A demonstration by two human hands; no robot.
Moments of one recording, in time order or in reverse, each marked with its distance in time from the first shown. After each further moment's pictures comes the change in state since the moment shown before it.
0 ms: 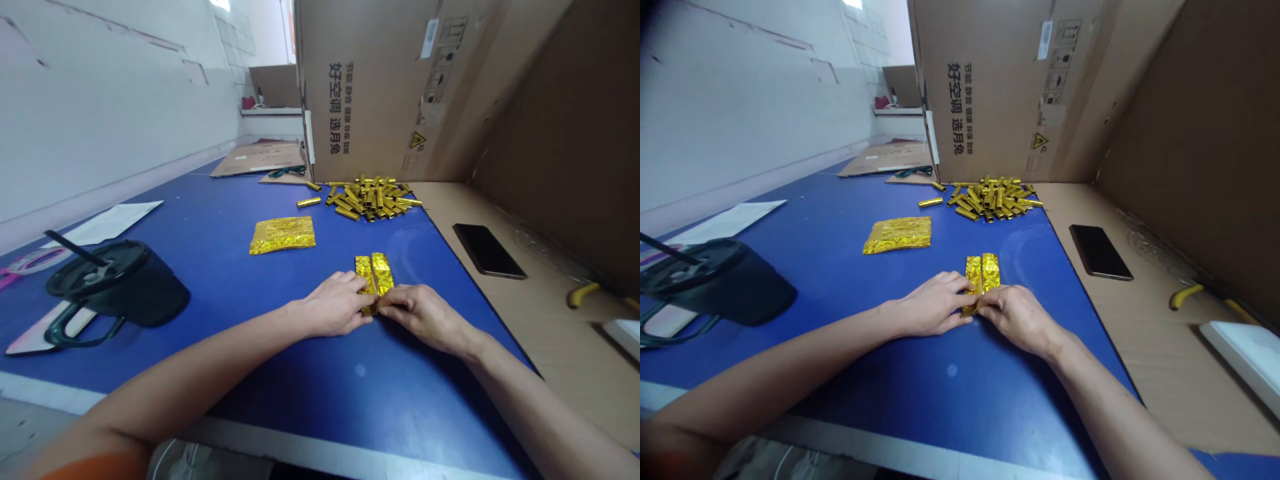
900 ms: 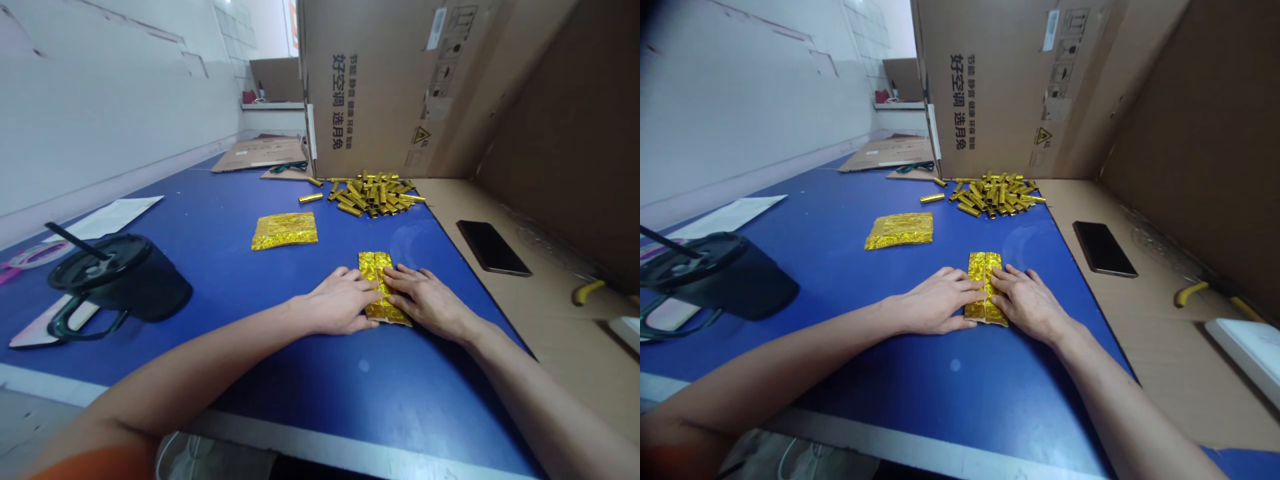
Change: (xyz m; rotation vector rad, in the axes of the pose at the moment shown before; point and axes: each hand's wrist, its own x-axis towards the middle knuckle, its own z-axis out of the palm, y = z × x) left_hand 0.001 0.004 -0.005 -0.028 -0.054 0.027; right_hand 0.003 0.036 0.011 -0.388 0.007 0.116
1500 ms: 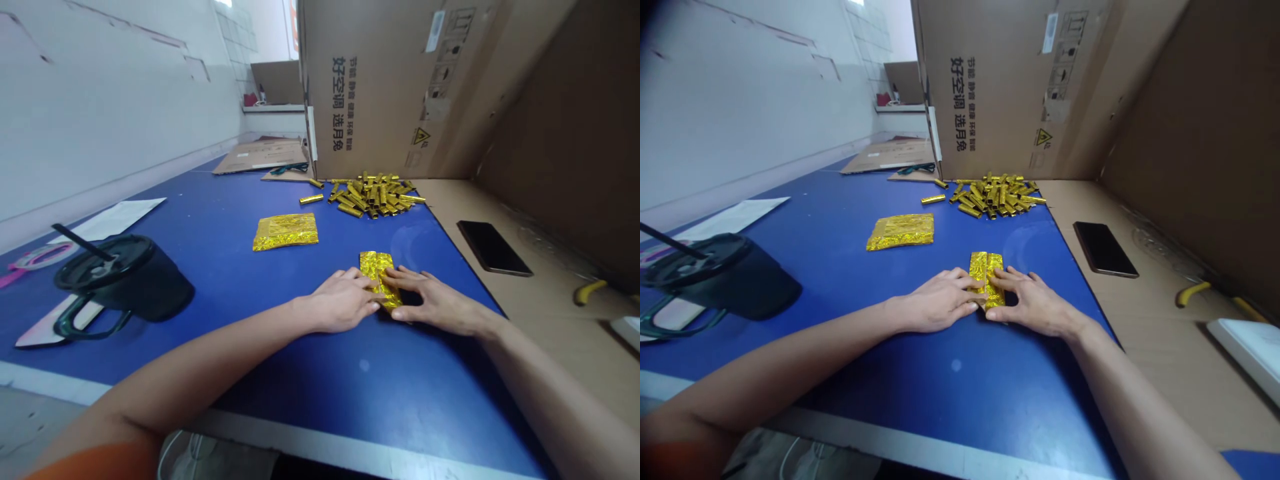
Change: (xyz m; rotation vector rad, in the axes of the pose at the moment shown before) left_hand 0.002 -0.002 0.003 -0.112 -0.019 -0.083; right_hand -0.004 0.004 -0.018 0.262 -0.177 -0.007
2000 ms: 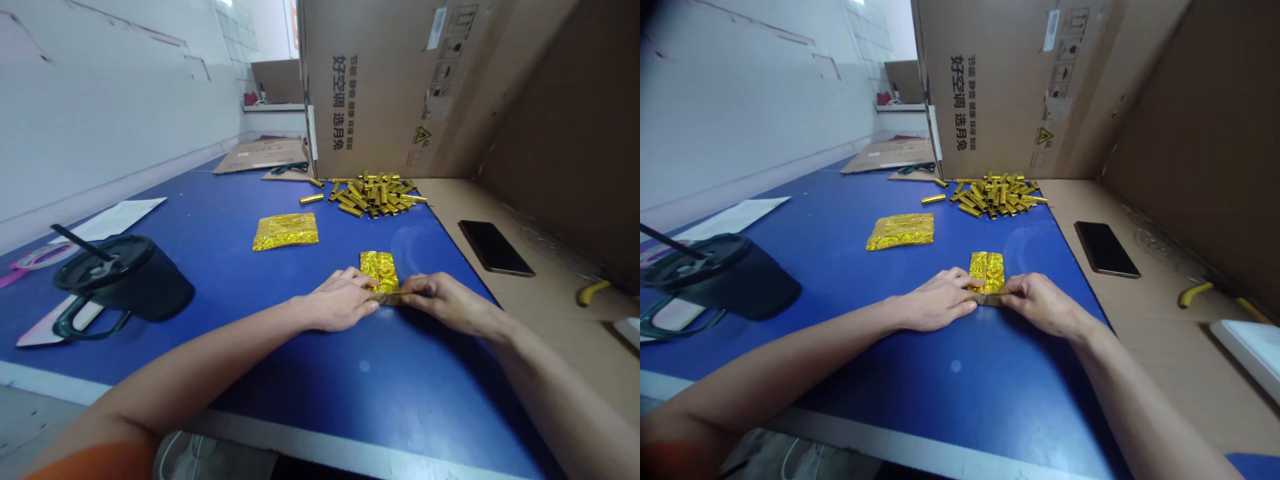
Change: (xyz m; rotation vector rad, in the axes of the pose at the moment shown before) left_hand -0.002 -0.004 -0.001 -0.106 -0.006 -0.028; right_hand -0.004 -0.008 -0.010 0.259 0.060 -0.014
